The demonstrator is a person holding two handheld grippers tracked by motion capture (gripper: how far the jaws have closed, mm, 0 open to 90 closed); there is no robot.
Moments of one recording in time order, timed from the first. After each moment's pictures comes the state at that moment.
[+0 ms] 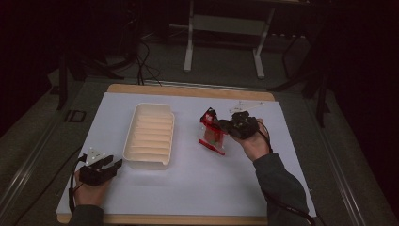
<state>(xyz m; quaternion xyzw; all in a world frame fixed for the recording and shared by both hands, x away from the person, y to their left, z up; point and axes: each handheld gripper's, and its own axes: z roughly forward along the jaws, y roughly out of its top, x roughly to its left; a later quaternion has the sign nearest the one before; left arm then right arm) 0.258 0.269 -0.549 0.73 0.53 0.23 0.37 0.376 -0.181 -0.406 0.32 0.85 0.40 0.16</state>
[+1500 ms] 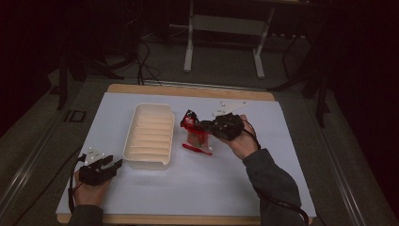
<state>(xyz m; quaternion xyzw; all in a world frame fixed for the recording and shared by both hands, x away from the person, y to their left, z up) 0.258 0.270 -0.549 0.73 0.53 0.22 0.37 0.369 -0.140 -0.397 0.21 0.87 0.42 0.14</state>
